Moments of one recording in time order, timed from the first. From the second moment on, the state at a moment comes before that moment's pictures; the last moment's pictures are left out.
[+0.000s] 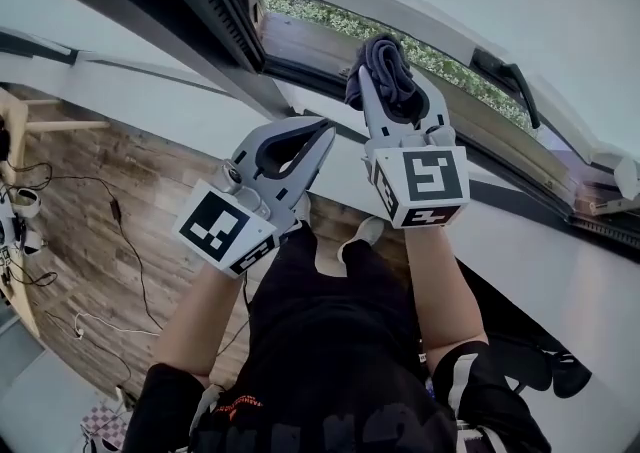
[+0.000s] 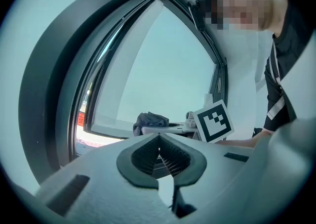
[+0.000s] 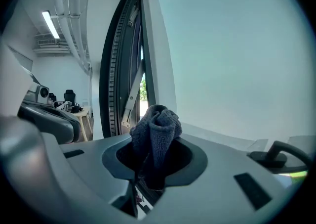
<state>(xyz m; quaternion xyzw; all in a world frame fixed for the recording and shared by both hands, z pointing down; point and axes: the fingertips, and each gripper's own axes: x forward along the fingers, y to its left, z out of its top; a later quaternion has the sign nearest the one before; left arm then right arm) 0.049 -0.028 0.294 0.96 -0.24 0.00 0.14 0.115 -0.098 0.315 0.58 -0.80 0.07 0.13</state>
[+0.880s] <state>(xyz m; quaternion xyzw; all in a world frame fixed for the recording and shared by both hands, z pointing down) -0.045 -0.071 0.217 0.95 -0.31 -0.06 0.09 -0.008 -0.124 0.172 0.50 -0.86 -0.08 0.08</state>
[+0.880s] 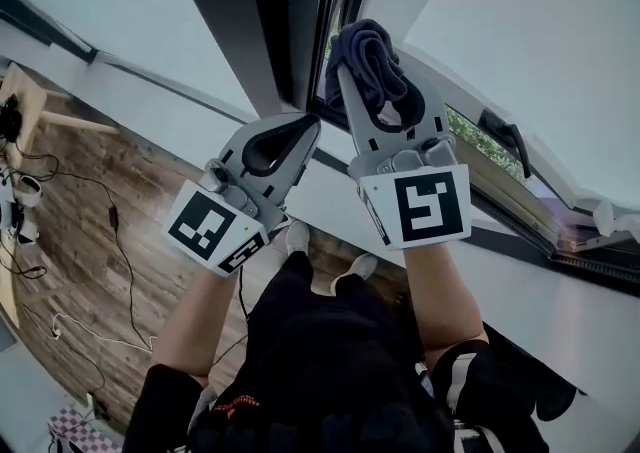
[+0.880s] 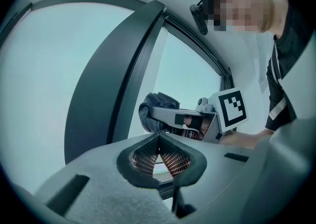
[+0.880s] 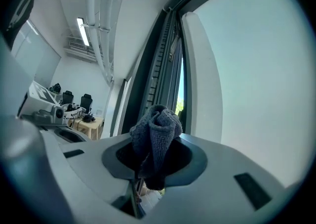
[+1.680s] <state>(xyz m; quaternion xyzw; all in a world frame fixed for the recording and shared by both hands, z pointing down) -0.080 -0.072 0.226 0.94 -0.32 -0.06 0.10 -0.064 -0.110 0.140 0.47 -0.87 -0.15 0.07</state>
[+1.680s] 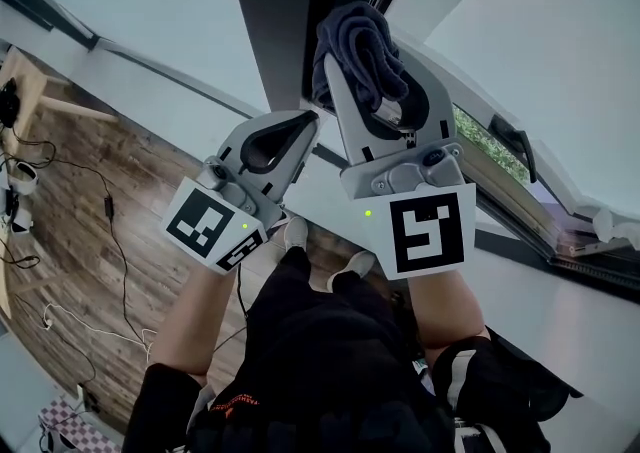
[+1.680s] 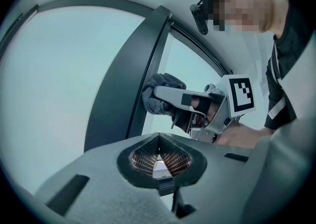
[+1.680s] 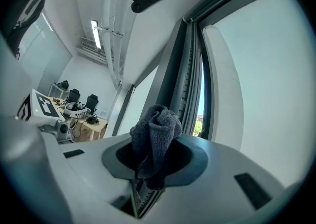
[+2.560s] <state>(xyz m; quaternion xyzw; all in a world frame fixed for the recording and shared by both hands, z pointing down) -0.084 -0.068 0.295 0.93 -0.32 -0.05 0.15 -0.067 -0.119 0.259 0.47 -0.87 -0.06 0.14</state>
